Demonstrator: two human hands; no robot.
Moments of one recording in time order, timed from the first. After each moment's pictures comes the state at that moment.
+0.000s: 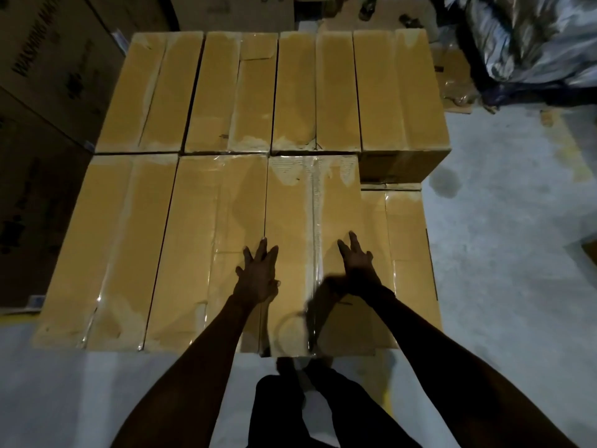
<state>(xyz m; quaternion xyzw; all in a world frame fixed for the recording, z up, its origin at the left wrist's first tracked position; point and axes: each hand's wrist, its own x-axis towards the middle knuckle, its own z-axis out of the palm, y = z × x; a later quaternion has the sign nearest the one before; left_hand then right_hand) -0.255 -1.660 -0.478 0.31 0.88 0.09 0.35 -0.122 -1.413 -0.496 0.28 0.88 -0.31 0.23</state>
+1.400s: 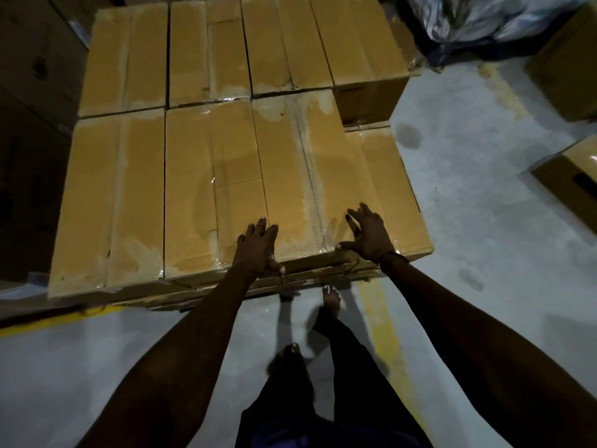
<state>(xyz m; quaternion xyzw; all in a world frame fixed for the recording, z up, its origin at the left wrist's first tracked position) -0.154 -1.782 -0.482 0.43 0.86 0.05 0.27 0.041 -1.539 -0.472 0.33 0.89 -0.29 0.08</state>
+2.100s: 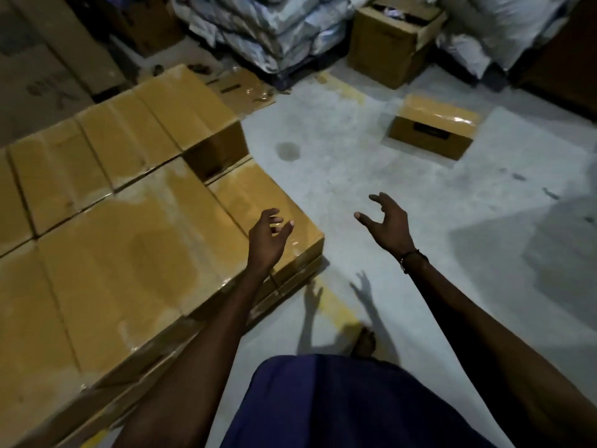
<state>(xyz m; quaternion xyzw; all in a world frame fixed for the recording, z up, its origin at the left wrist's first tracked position) 0.095 -1.578 -0.319 0.42 0.74 0.41 0.32 0.365 -1.463 -0.332 0.58 0.69 -0.34 -0.28</state>
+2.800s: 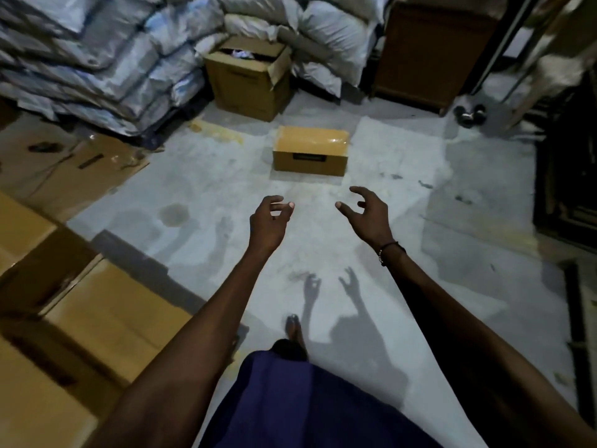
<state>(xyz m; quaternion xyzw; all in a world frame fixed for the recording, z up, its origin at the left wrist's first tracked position) 0.434 -1.218 -0.305 0.53 0.61 0.42 0.41 0.672 -1.231 -0.292 0.66 0.54 -0.30 -0.43</state>
